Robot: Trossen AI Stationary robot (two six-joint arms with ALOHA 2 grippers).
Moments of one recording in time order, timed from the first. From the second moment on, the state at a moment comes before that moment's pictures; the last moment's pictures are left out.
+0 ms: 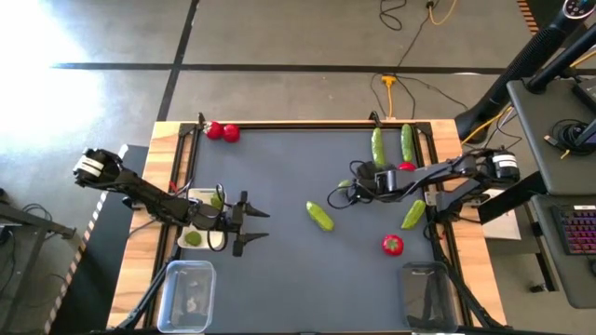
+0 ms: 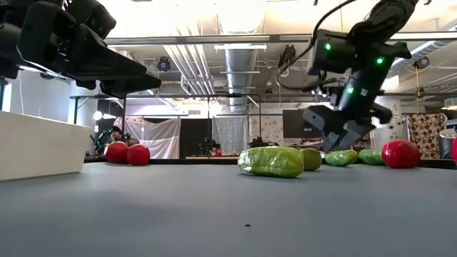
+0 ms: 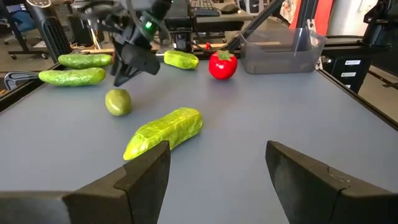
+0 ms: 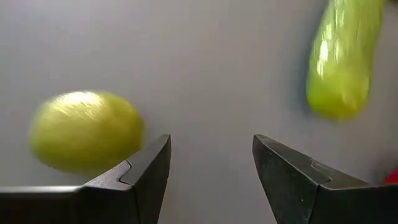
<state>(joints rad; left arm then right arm) -0.35 1.23 0.23 0.79 -0.33 -0.06 -0.09 1.49 0.71 -0.52 0.57 0.92</state>
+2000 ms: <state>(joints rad) 0.00 1.66 0.71 0.38 -0.18 0.16 0.22 1.82 1.16 -0.27 0.46 0.53</state>
